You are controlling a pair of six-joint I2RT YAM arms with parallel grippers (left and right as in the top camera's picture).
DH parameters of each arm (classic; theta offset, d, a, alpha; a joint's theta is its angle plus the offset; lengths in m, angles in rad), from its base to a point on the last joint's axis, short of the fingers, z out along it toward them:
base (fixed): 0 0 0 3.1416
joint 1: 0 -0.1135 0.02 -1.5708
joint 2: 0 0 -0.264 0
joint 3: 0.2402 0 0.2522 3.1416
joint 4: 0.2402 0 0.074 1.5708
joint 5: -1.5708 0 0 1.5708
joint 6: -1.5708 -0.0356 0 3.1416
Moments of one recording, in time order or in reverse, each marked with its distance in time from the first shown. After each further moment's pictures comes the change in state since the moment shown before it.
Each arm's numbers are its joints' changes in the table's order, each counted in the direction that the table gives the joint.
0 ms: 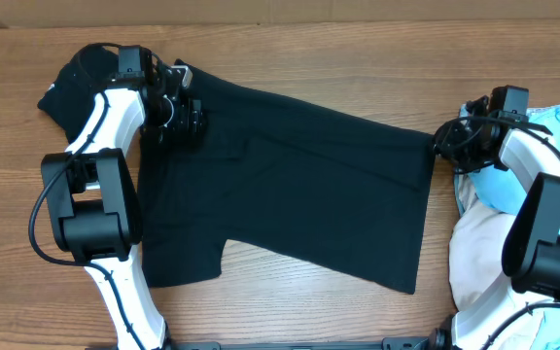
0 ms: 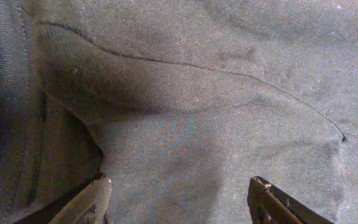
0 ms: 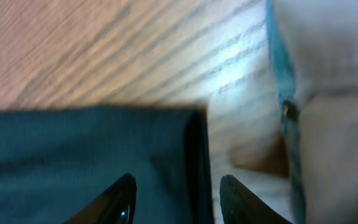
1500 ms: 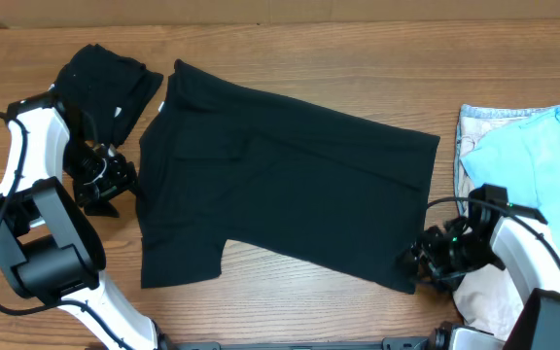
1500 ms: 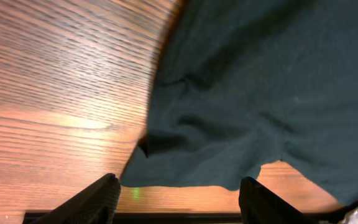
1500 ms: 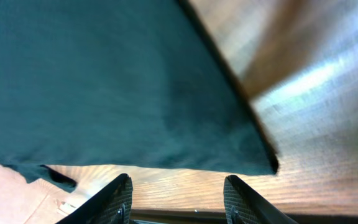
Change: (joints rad) left arm -0.283 0.182 -0.093 0.774 0.169 0.233; right arm -0.013 0.517 -0.597 0.475 0.150 -0.267
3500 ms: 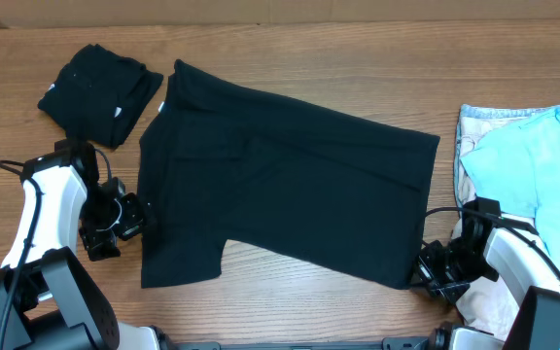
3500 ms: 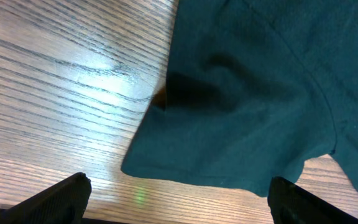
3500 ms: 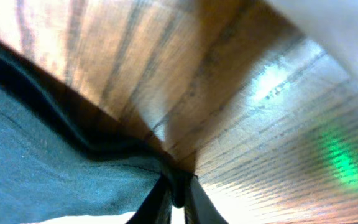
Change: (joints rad) left arm 0.013 0.371 -0.471 -0.246 0.067 0.076; right arm -0.002 0.000 -0.090 -0.089 -0.142 -0.158
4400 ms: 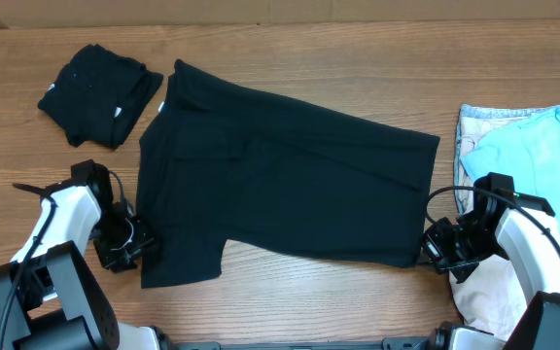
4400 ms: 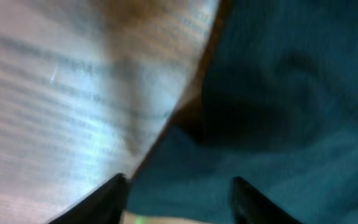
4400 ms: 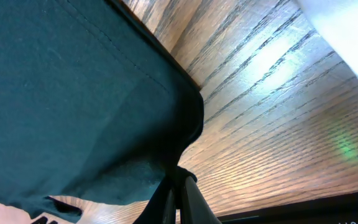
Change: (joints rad) left arm 0.000 0.000 -0.208 -0.211 0.034 0.053; right arm 0.000 0.000 0.194 0.154 0.030 0.039
